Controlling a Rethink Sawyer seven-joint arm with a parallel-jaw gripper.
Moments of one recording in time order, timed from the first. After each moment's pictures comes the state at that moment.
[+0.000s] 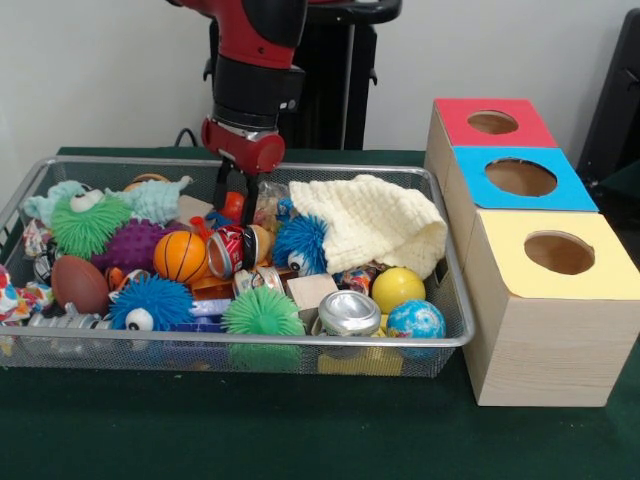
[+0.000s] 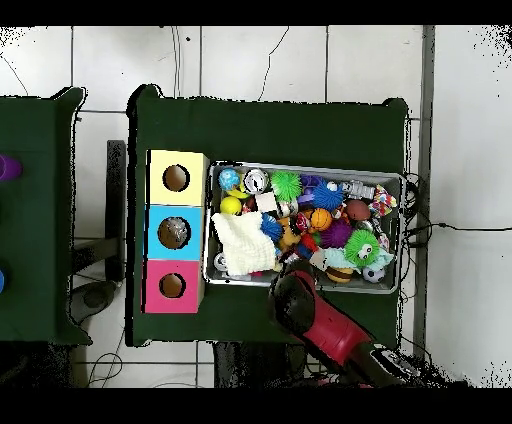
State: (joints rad) arm -0.47 -0.51 -0.02 2.14 0.15 -0.36 1.98
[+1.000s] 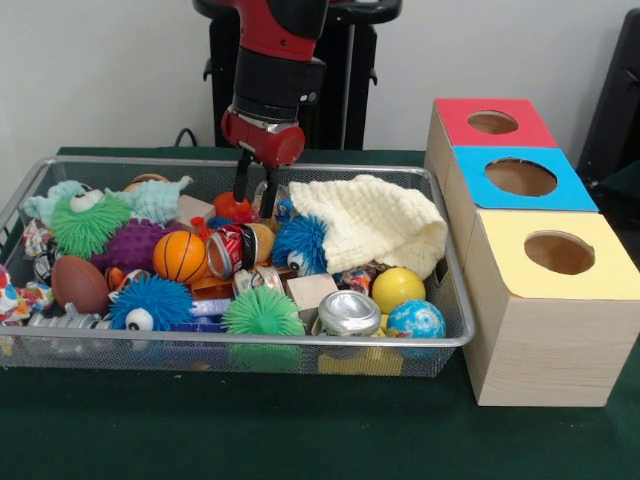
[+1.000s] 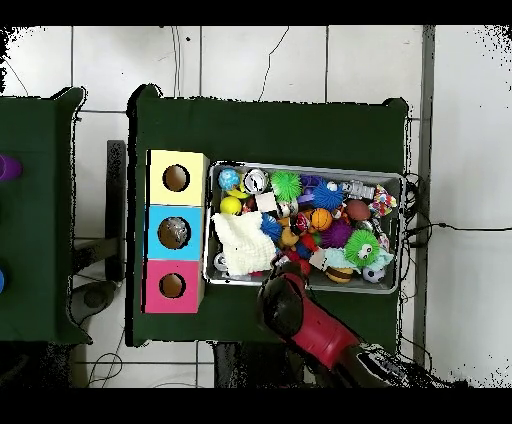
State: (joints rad) arm -0.42 -0.54 -0.02 2.19 0.19 -0.36 2.01
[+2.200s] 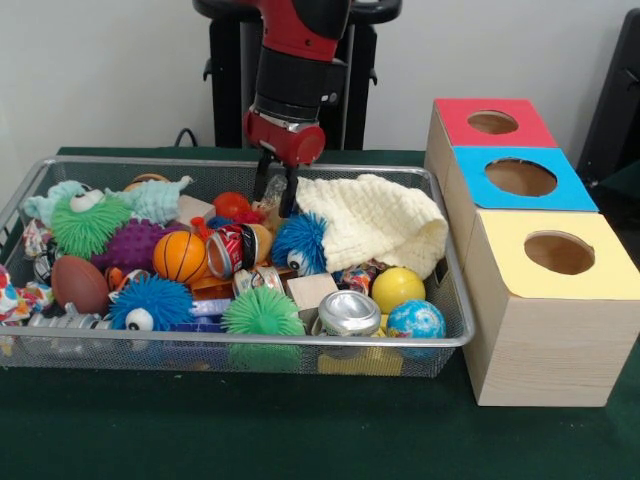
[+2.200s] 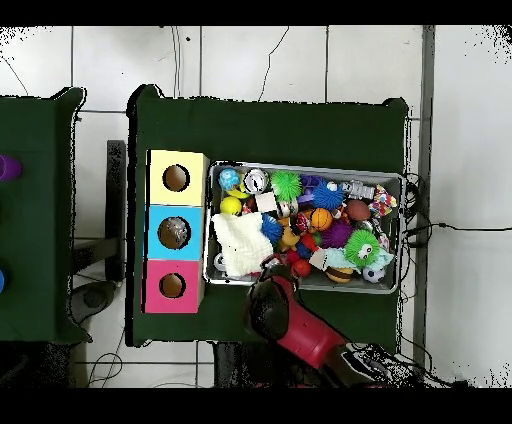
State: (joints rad) arm -0.36 -0.52 -0.02 2.21 0.22 -0.42 2.09
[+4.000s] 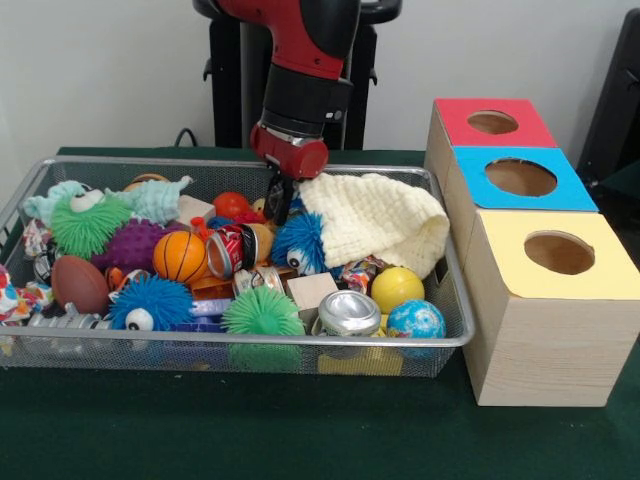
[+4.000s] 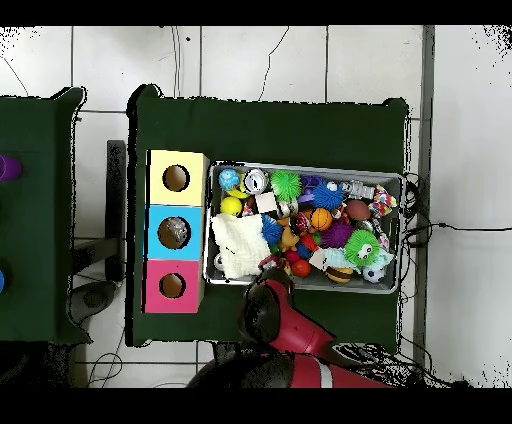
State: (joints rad) arm -0.37 -0.44 -0.01 2.21 0.21 -0.54 2.15
